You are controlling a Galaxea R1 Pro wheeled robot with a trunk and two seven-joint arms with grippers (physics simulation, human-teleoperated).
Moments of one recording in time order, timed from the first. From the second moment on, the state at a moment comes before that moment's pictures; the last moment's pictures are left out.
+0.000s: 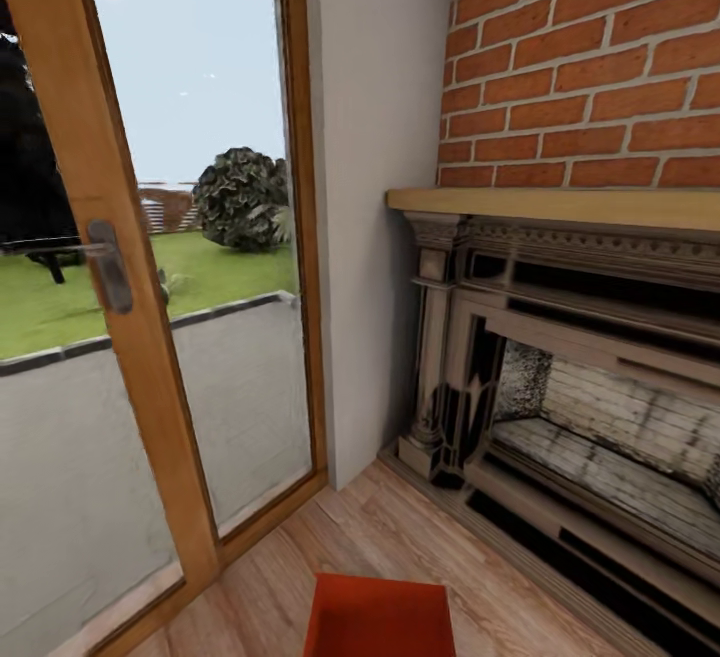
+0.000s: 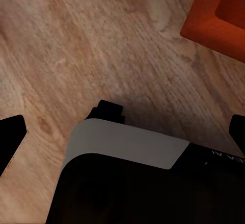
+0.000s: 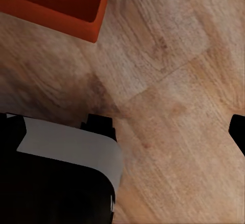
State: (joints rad) left arm -0.22 -0.04 -0.05 0.00 0.33 -0.04 0.15; right arm -0.20 -0.02 0.25 0.03 -0.01 -0.13 -0.05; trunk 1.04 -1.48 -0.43
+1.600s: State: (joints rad) left arm -0.22 -0.04 -0.05 0.00 0.33 -0.04 0.15; right arm -0.20 -0.02 0.26 0.03 0.00 -0.13 -0.05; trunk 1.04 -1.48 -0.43
